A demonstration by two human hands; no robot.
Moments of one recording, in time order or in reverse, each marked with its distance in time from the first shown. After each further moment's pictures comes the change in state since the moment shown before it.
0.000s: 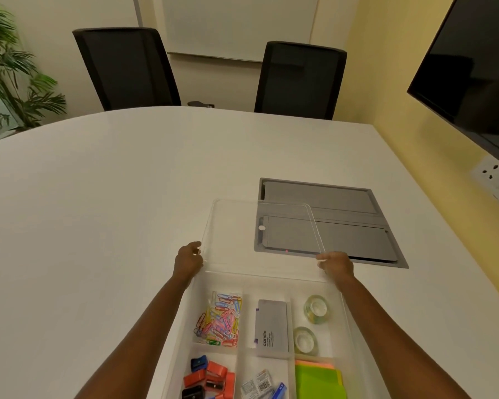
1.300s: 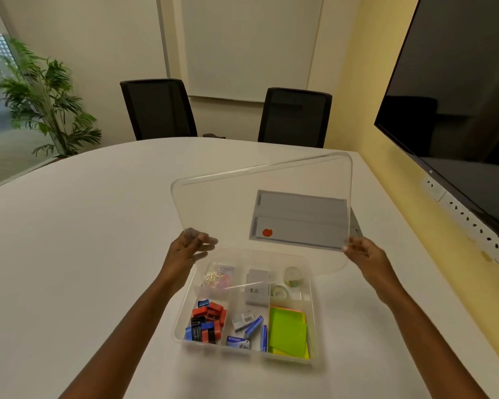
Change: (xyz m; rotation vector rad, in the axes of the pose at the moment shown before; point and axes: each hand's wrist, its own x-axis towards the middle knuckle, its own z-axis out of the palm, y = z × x) left_hand -0.212 0.037 -0.056 -0.471 -0.153 0.430; right_hand -0.187 0.024 -0.153 0.277 -0.042 -0.463
